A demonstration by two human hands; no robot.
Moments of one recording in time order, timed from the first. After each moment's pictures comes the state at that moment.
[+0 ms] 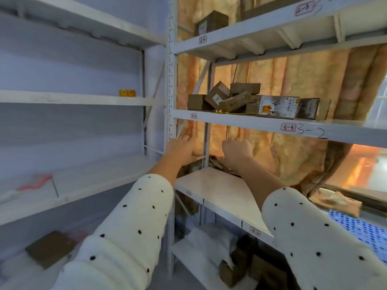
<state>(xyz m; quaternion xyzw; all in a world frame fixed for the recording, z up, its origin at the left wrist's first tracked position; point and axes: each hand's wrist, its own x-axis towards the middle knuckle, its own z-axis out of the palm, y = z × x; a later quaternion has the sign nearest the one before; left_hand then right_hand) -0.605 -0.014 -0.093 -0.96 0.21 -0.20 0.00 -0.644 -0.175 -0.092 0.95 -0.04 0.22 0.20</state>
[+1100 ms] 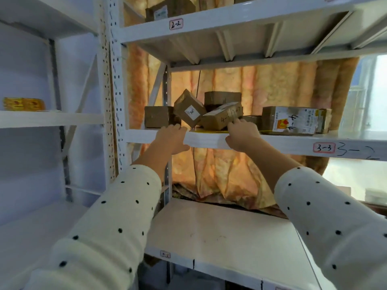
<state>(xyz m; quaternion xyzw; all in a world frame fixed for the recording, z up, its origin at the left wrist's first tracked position) -0.266 -0.056 -0.026 -0.87 0.40 -0.28 -0.01 -0.398 -0.212 -0.013 0.90 -0.23 0.27 0.23</state>
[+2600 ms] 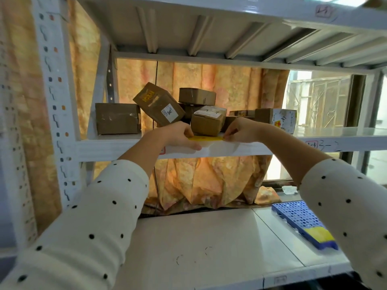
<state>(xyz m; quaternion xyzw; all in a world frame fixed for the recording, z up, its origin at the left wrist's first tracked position) -0.135 -0.121 0.007 -0.71 0.67 -0.01 -0.20 -0.337 -0.200 0.019 0.91 -0.35 0.19 -0.05</state>
